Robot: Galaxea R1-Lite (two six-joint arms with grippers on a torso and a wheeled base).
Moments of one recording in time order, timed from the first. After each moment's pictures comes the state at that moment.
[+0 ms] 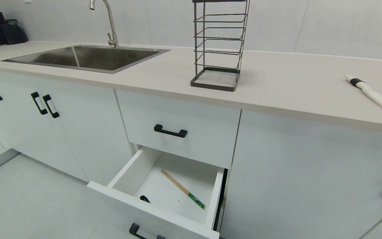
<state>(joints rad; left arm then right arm) 0.00 0.00 0.00 0.00 -0.06 0.00 0.18 0.37 -0.15 -0.53 0.08 -0.05</state>
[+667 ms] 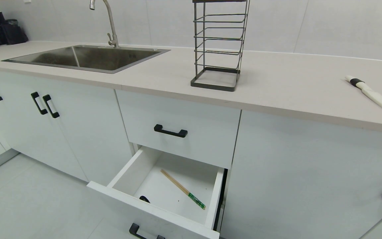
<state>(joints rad) 0.00 0.00 0.00 0.00 -0.06 0.00 0.00 0.02 0.00 -0.14 0.17 0.00</state>
